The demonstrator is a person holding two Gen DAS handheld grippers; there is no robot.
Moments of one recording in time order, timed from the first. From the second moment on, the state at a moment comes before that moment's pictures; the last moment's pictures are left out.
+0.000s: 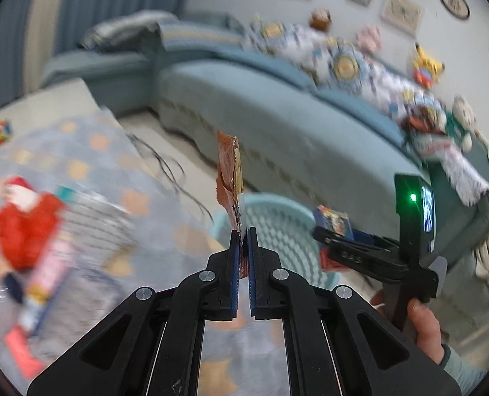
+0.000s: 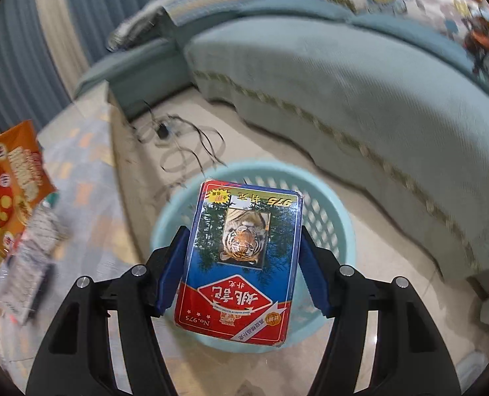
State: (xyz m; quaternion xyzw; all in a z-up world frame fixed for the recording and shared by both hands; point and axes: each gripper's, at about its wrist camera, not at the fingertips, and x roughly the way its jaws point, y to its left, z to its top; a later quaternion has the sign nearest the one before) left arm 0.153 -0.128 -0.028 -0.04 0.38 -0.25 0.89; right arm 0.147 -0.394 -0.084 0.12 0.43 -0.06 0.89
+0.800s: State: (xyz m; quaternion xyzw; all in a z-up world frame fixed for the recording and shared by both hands) left arm 0.155 -0.113 -0.046 -0.07 0.40 -0.26 0.88; right arm 0.134 -0.386 -0.082 0.16 0.45 -0.05 0.88
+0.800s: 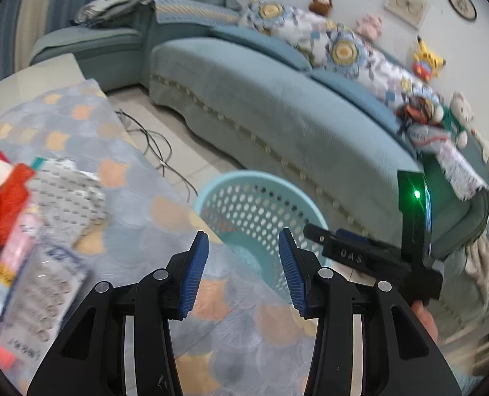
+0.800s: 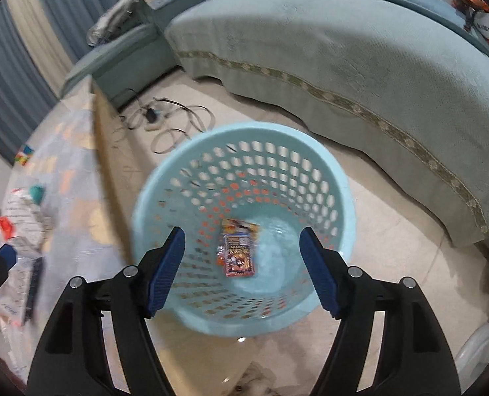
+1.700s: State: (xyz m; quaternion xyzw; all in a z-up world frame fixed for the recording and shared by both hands) left arm 0.065 0.222 -0.028 -0.20 0.31 0.11 0.92; right arm 0.160 -0.105 -0.076 0.15 0.53 0.16 0.82
